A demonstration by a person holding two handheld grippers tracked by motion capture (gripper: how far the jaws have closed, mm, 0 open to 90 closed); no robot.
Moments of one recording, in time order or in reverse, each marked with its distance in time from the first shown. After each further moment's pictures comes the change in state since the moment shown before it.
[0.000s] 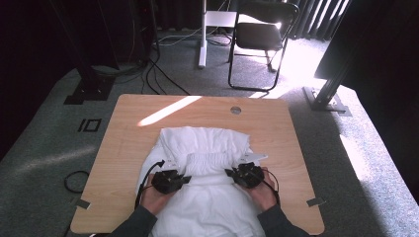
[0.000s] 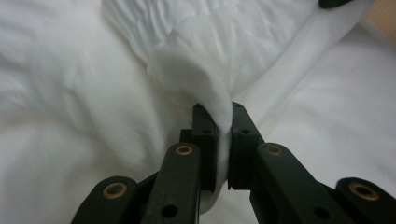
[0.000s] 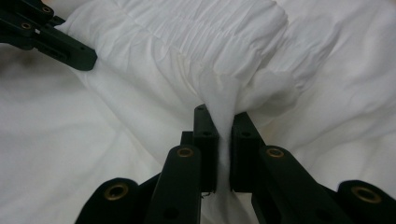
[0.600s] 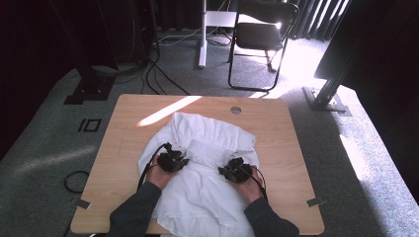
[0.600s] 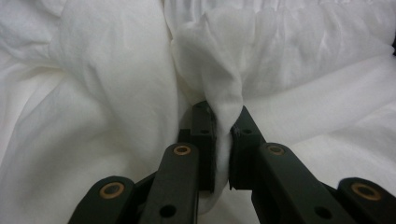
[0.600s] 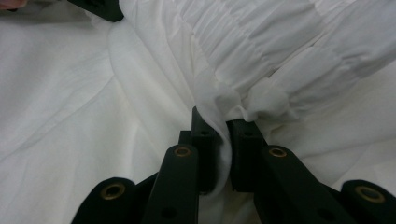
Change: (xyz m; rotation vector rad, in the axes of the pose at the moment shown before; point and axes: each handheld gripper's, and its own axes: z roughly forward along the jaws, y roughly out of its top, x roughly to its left) left arm 0.055 0.046 0.040 0.093 0.154 0.058; right arm -0.013 -0.001 0.057 0.062 -0.009 0.092
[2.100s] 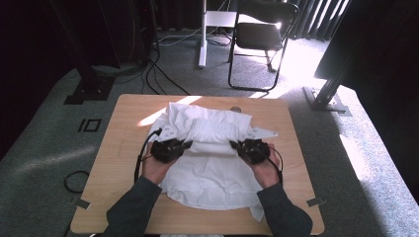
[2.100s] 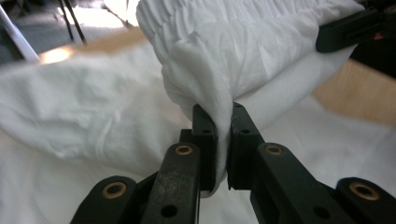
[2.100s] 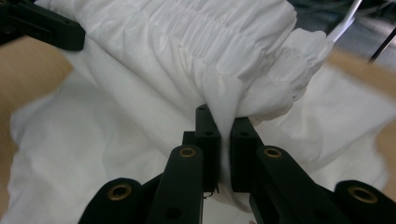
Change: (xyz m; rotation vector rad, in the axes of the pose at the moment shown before) left arm -0.026 0.024 -0.076 -0.272 -0.068 0.012; right arm -0.006 0.048 -0.082 -0.207 -0.089 -0.112
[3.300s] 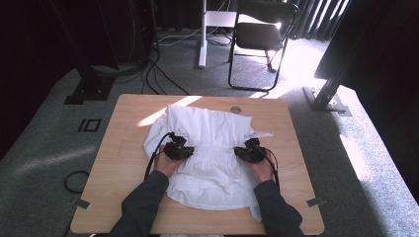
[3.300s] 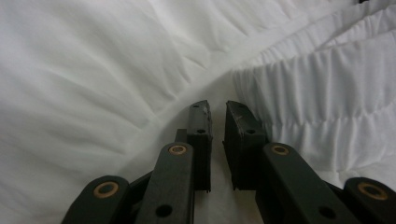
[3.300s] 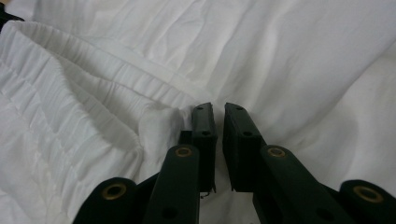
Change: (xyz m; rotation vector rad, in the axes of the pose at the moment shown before) left arm 0.045 -0.019 0.087 0.207 -0.023 -0.135; right arm -0.054 -0.042 0.064 0.130 0.026 0.263
